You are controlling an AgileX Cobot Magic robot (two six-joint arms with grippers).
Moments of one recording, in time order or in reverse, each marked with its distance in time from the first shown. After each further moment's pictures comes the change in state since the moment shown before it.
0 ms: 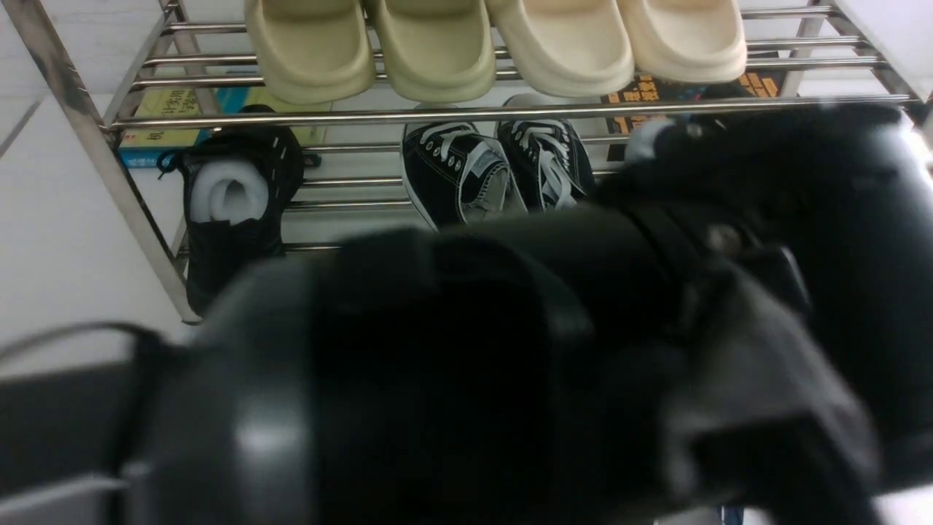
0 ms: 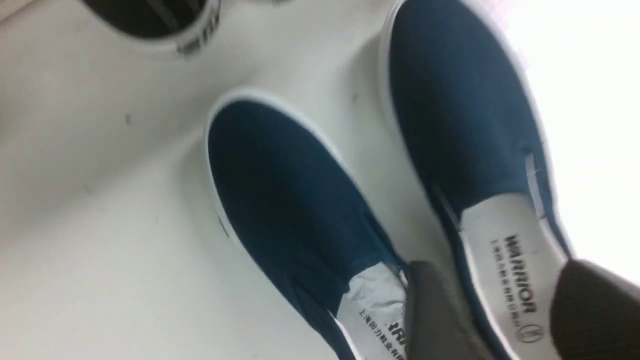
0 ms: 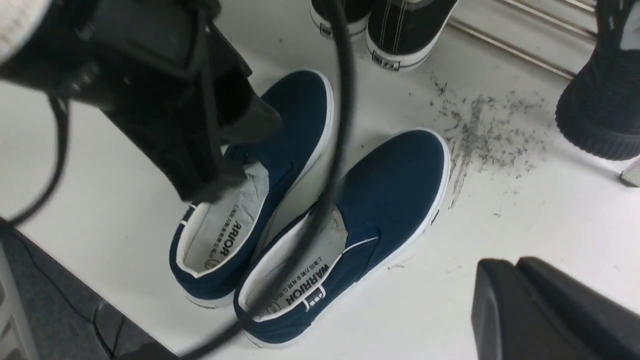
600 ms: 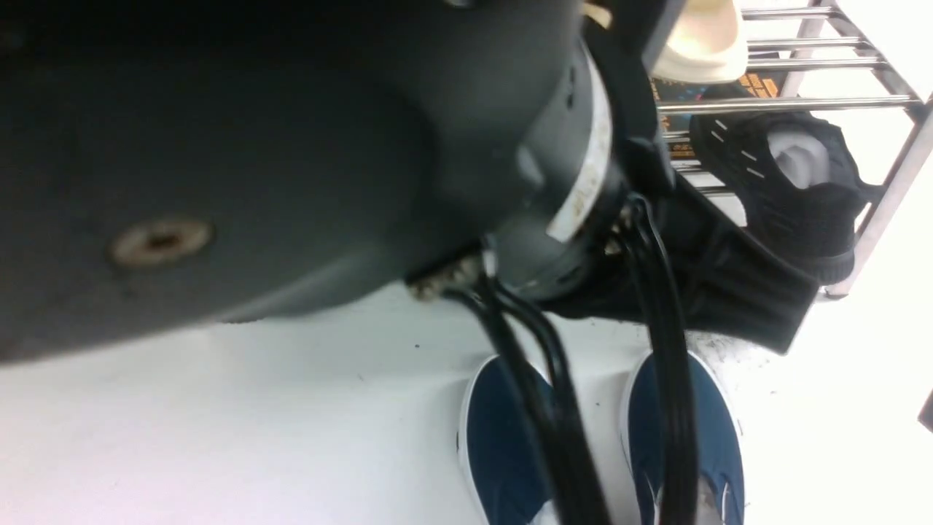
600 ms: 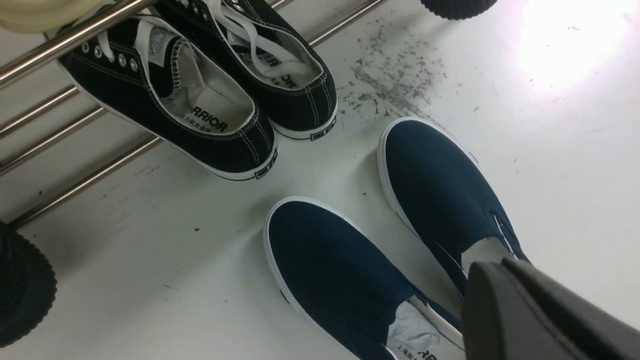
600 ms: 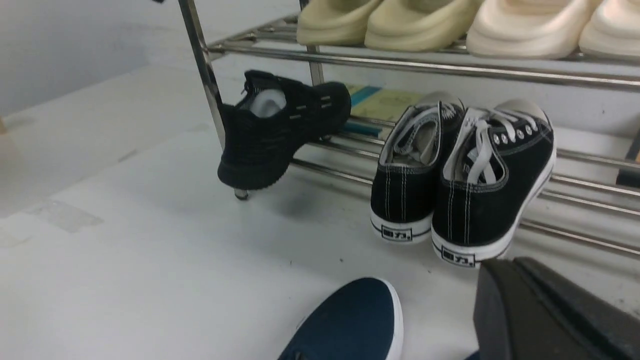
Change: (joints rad) right arm 0.000 -0.308 0.829 0.016 -1.101 0.063; left arm 0.001 -0.247 -0.002 0.046 0.011 0.181
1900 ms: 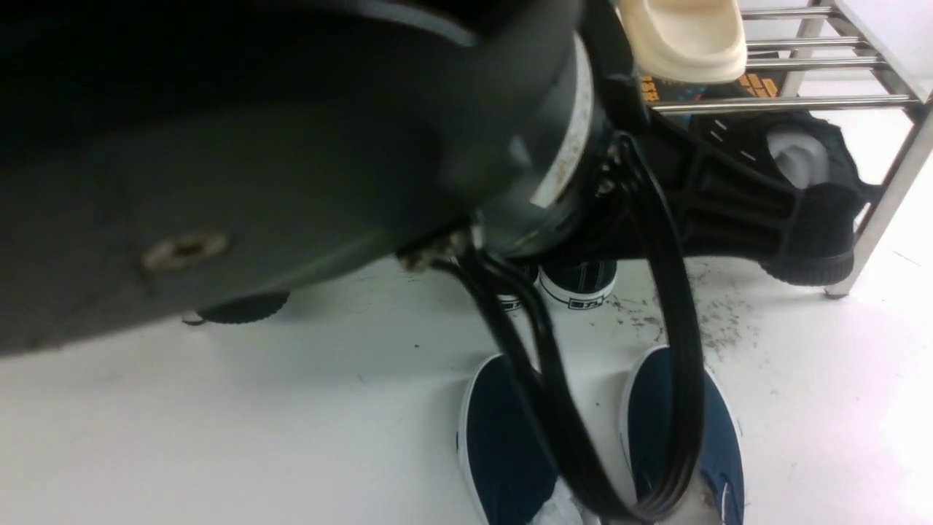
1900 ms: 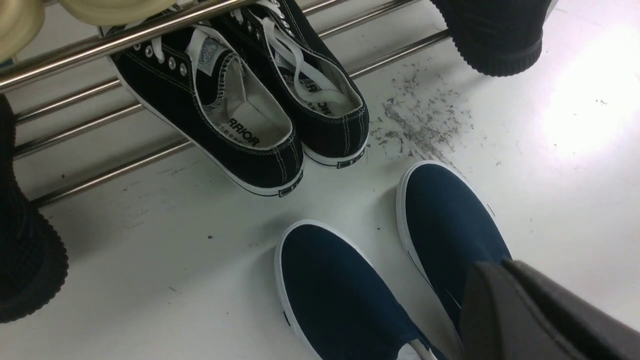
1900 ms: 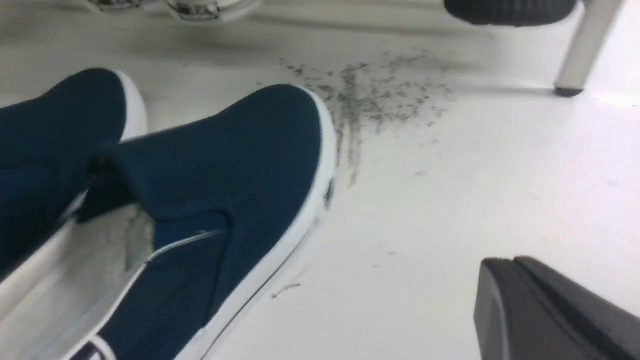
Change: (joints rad) right arm -0.444 -0.254 0.334 -0.066 0.194 0.000; left arm 0.000 -0.001 0.000 0.106 0.000 -0.173
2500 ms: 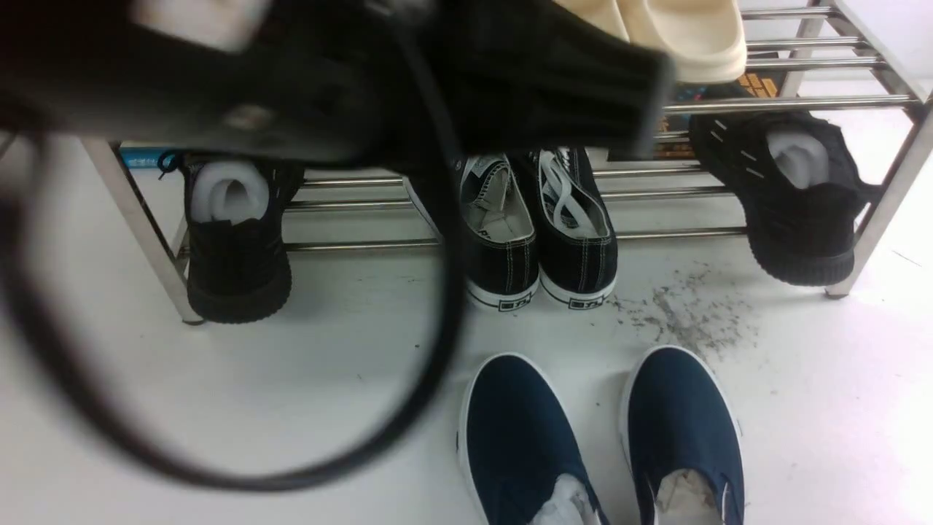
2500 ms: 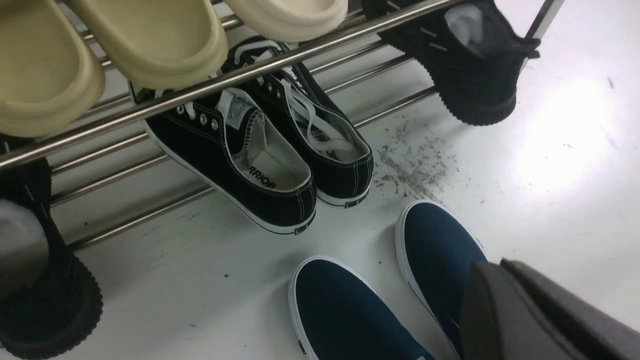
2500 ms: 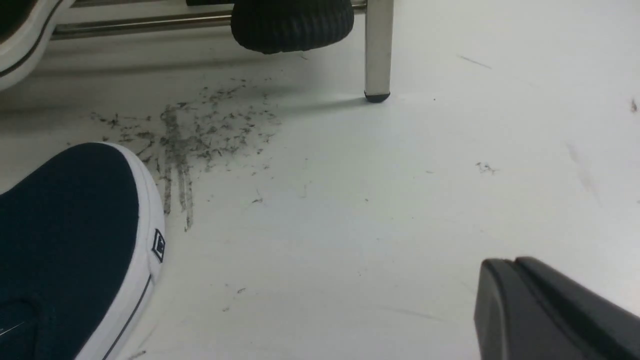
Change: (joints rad) right arm -0.266 -0.037 -0.006 -0.001 0.032 0.001; left arm 0.000 -0.163 0.000 -0.001 0.000 0.097
